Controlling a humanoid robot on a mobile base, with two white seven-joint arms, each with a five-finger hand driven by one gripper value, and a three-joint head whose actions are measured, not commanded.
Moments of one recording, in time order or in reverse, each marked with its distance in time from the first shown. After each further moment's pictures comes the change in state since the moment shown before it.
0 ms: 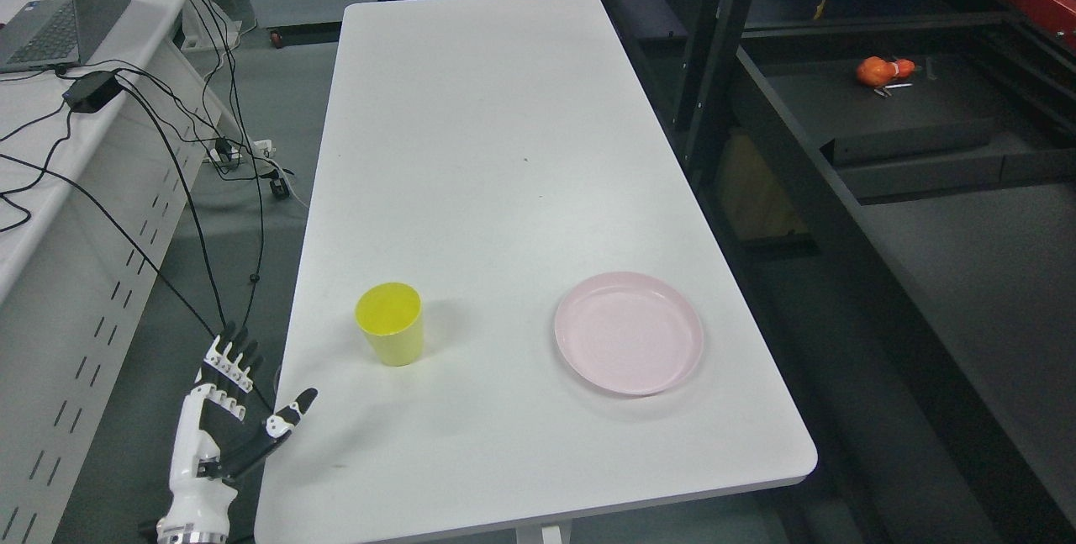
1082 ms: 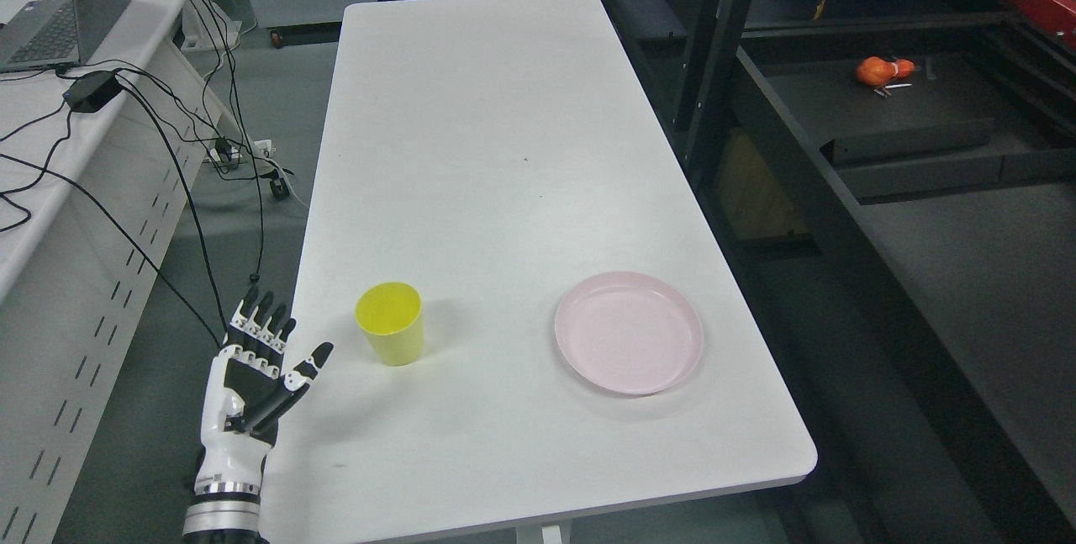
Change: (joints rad) left arm -0.150 0.000 -0.053 0.097 0.148 0.012 -0.002; right arm 0.000 0.000 0.000 0.000 0.000 0.000 -0.001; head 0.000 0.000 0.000
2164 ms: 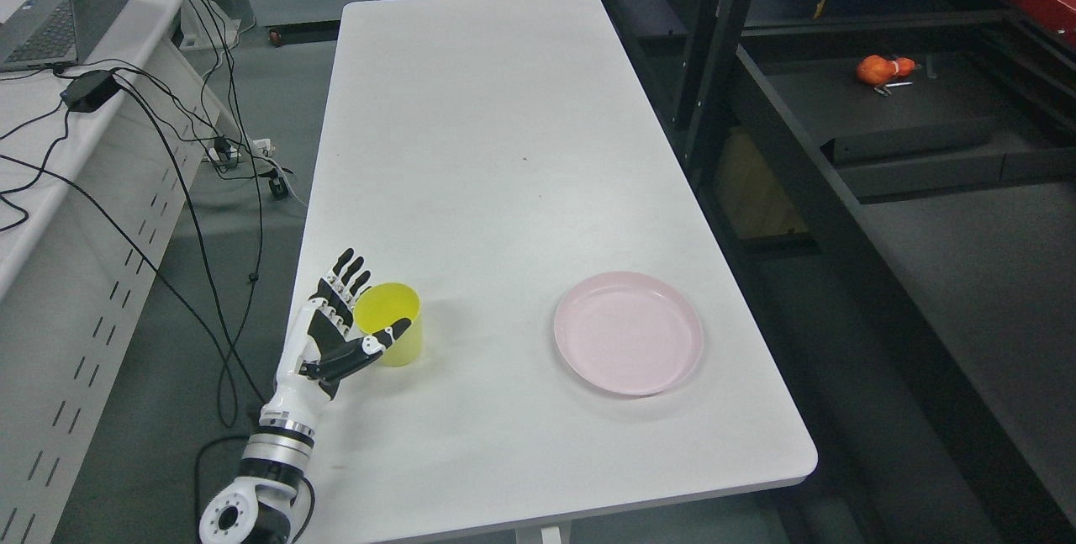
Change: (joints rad) left arm -0.186 0.010 -0.066 0.196 -0.138 0.065 -0.138; right arm 0.000 0.000 0.000 0.000 0.000 0.000 0.000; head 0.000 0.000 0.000
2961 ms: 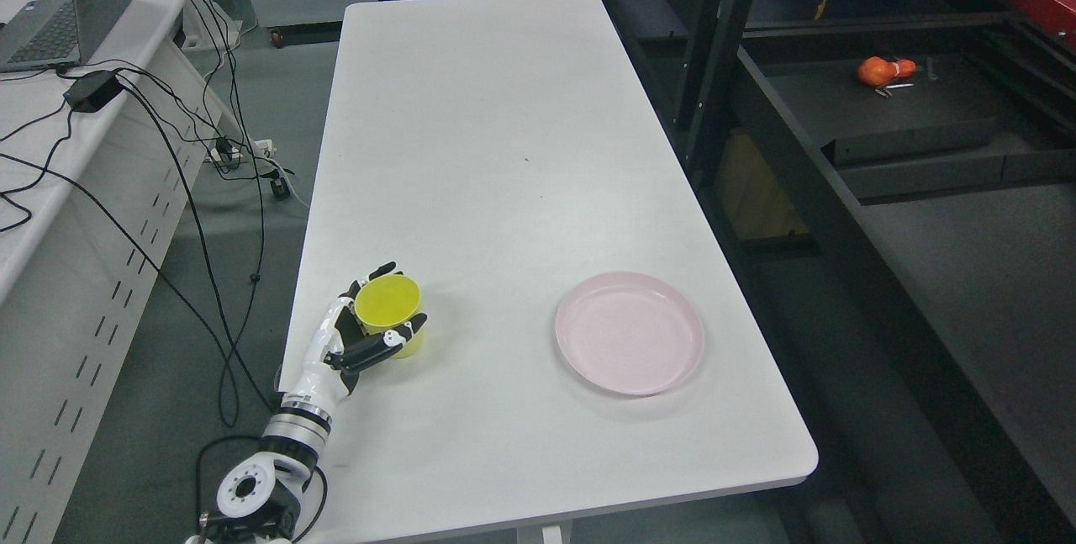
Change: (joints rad) left arm -0.068 0.006 -0.010 0.080 -0.038 0.100 -0.018; right arm 0.000 0.000 0.000 0.000 0.000 0.000 0.000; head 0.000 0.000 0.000
